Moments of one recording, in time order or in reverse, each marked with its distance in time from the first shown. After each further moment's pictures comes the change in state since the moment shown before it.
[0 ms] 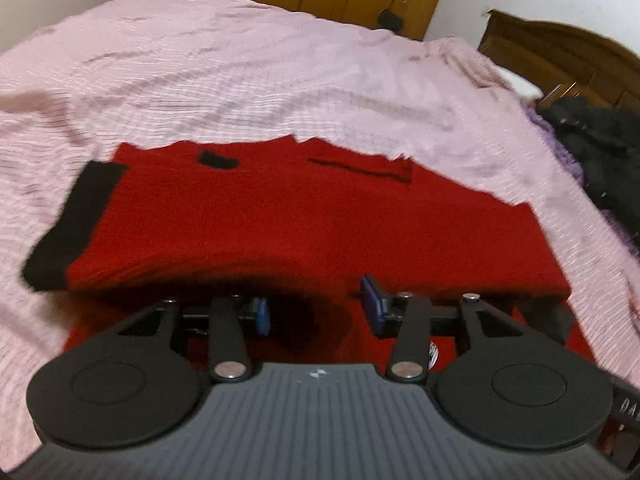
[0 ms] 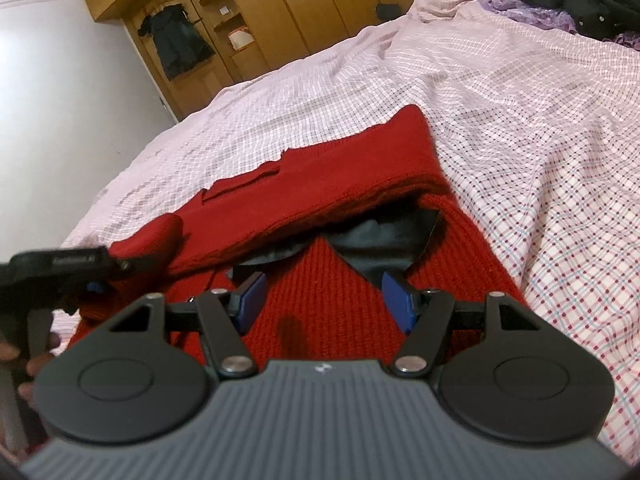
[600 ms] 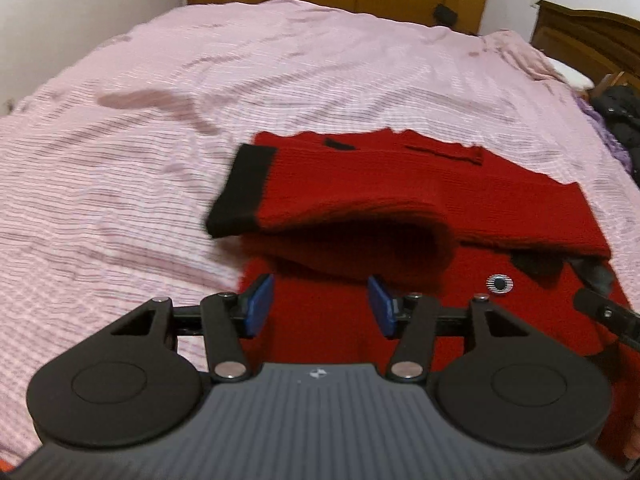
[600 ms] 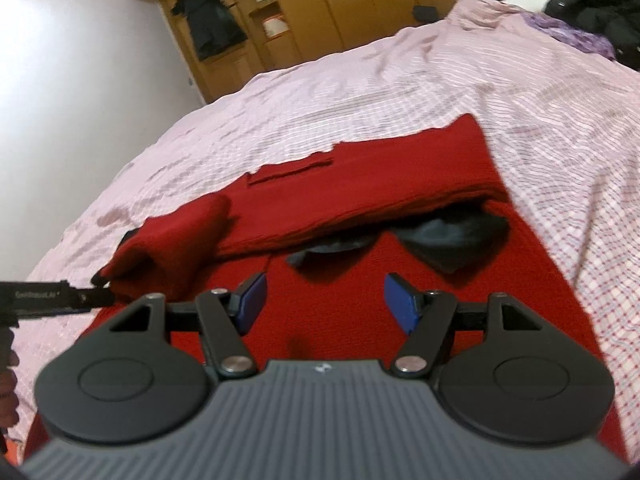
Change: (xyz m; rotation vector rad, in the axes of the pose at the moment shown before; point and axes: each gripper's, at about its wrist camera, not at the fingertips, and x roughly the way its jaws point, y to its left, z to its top) left arm -0.086 0.045 -0.025 0.004 0.011 0.213; right arm -0.007 0.051 -0.004 -0.128 0.026 0.058
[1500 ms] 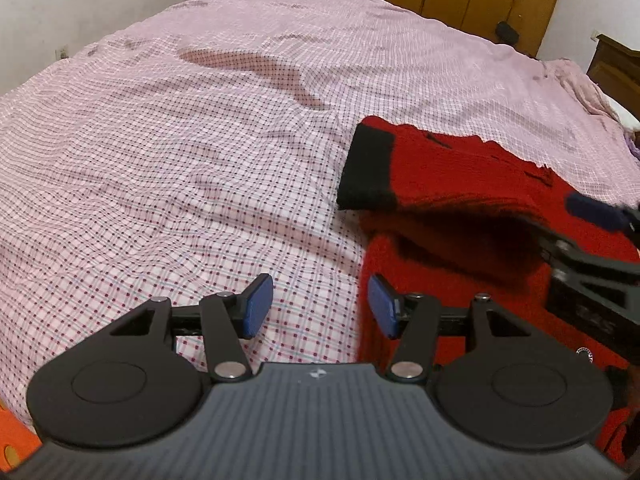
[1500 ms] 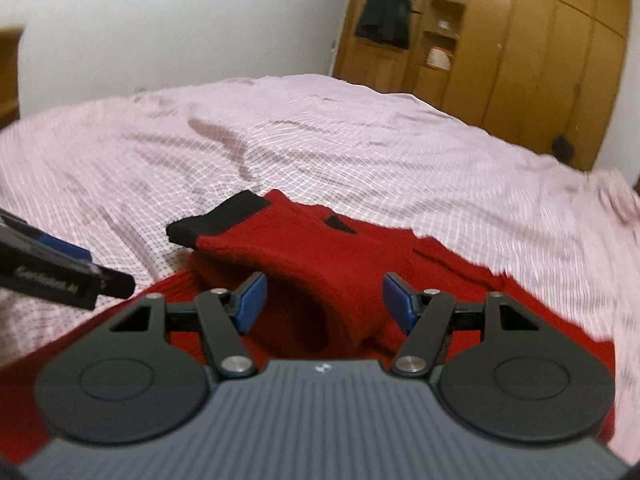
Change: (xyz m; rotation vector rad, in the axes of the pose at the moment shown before) left arm -0.009 0.070 -0.017 -0.164 0.030 0.089; right arm 0.072 0.178 0.016 -0.724 -0.010 0.084
